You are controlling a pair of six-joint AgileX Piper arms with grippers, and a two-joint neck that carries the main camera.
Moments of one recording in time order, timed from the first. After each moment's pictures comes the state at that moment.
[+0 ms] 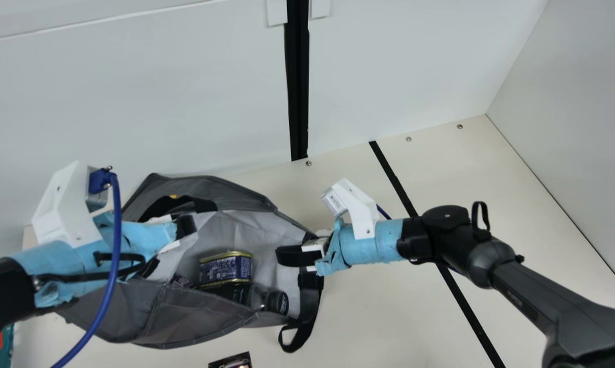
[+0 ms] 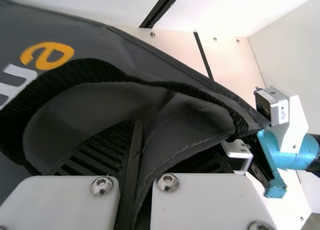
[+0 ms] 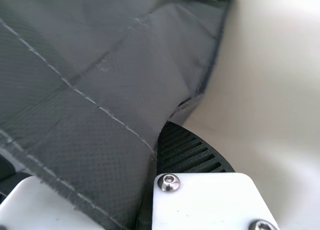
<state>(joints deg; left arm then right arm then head) -24.5 89.5 -85.7 -31.2 47.6 -3.4 -4.5 94.1 -53.4 81.4 59.9 -77.6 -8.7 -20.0</state>
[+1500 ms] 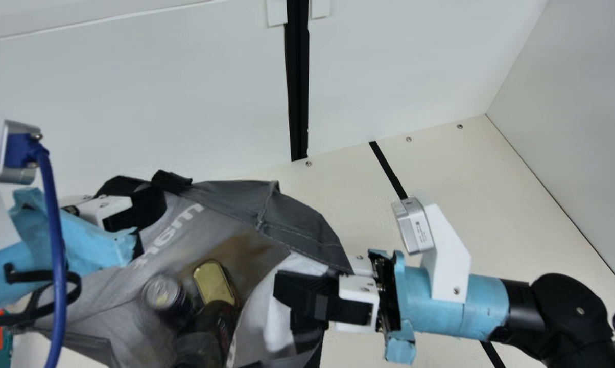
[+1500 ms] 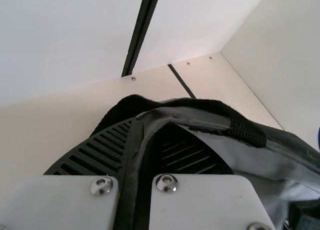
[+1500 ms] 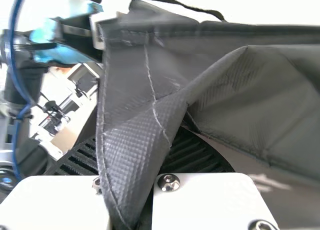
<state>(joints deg) -29.0 83.8 -104.4 -20.8 60.3 -2.0 -5.1 56.4 -45.5 95.8 70.0 -58.2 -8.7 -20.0</state>
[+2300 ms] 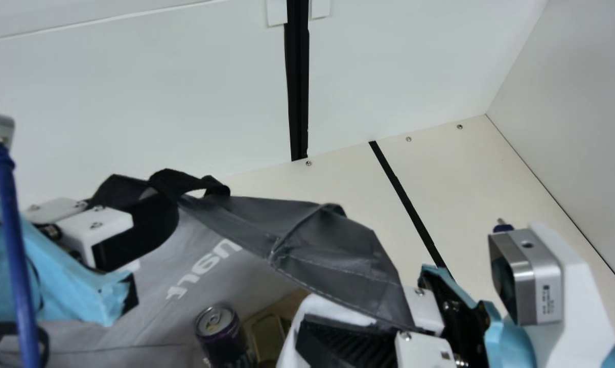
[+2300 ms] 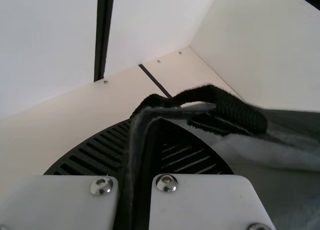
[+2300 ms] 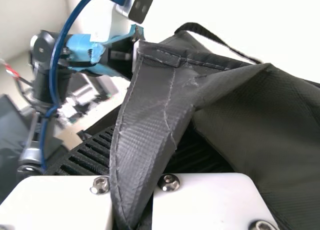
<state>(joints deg) -35.4 84.2 -115.0 -19.2 69.9 -4.1 -11.1 43.4 -57.4 89.2 70.5 -43.8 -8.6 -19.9</state>
